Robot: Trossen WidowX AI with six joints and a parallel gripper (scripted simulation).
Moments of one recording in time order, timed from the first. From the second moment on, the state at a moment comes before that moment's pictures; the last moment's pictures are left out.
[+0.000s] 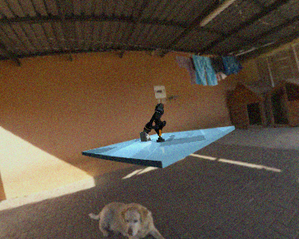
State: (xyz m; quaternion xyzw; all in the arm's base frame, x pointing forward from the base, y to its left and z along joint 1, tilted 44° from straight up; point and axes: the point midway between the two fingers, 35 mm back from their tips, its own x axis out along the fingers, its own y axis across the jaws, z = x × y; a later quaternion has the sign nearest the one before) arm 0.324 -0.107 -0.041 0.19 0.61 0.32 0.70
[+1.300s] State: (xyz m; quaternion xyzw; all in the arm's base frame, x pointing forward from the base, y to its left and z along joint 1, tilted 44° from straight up) arm 0.324 -0.107 -0.041 0.12 0.57 0.38 0.72
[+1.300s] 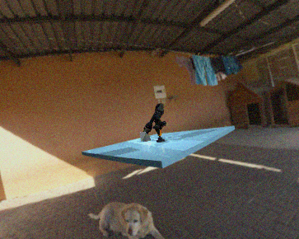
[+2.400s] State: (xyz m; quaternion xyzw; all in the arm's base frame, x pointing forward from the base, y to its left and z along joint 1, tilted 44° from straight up) arm 0.320 -0.105 -0.038 0.05 0.53 0.44 0.73
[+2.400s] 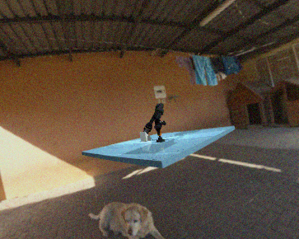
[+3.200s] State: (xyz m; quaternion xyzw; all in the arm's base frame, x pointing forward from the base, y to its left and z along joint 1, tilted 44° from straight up) arm 0.324 -0.106 -0.041 0.04 0.52 0.44 0.73
